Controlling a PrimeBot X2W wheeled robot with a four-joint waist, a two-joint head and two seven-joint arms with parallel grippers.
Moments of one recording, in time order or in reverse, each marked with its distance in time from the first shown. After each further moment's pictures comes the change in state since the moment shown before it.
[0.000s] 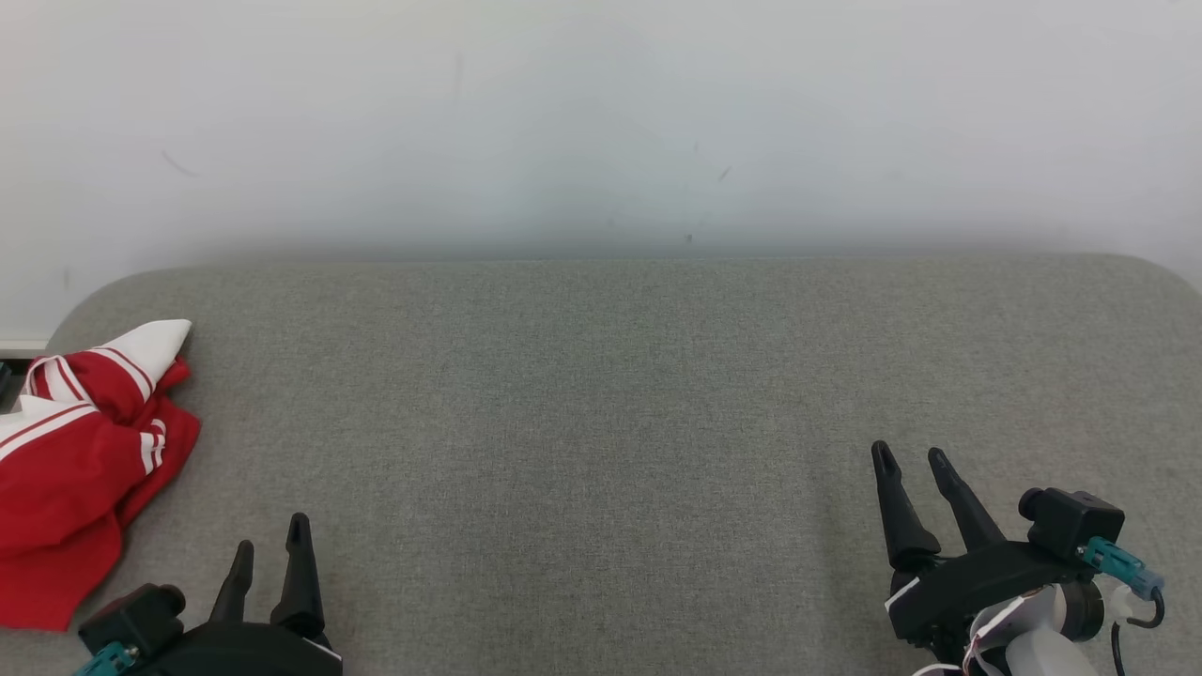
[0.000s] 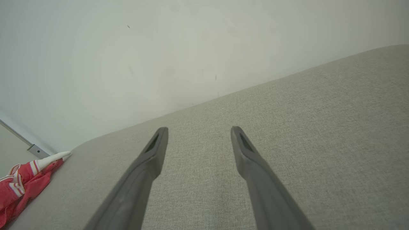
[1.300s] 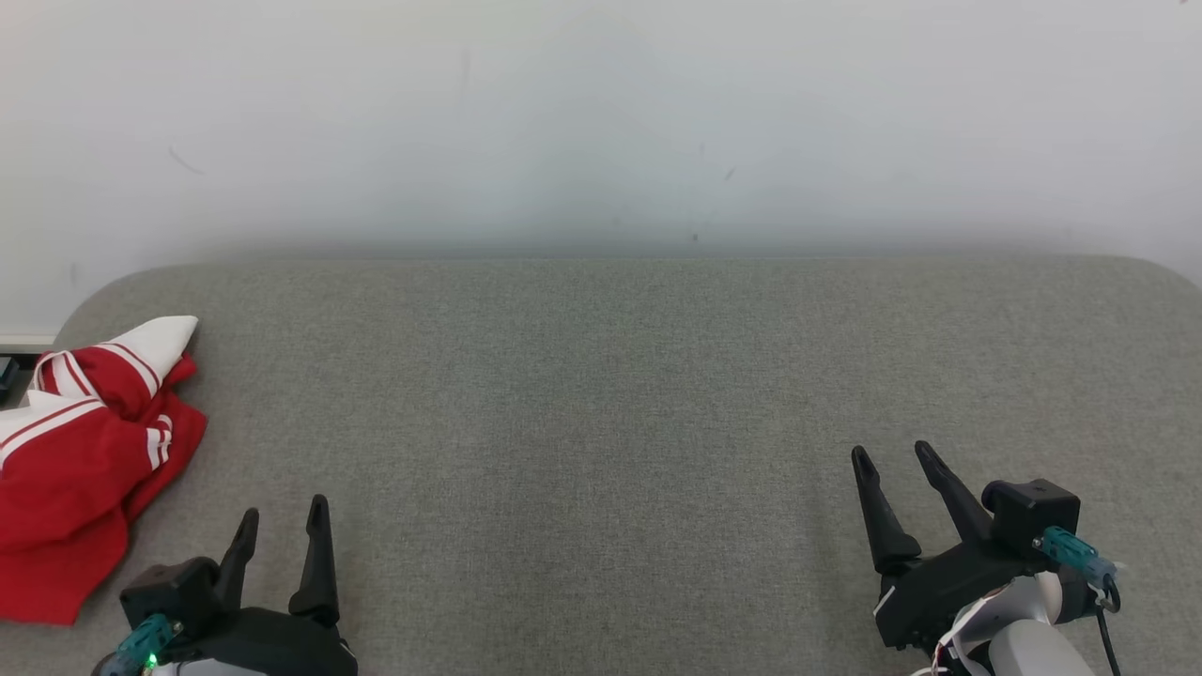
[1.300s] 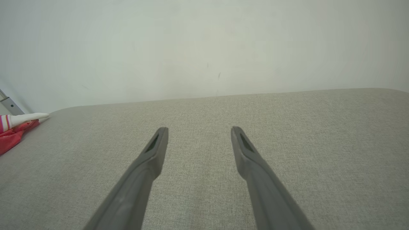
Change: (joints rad) left arm -0.014 0.048 -0.079 -0.037 0.222 0.041 -0.021; right arm -0.024 -0.005 0.011 0.035 -0.233 0.000 -0.015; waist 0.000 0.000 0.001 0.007
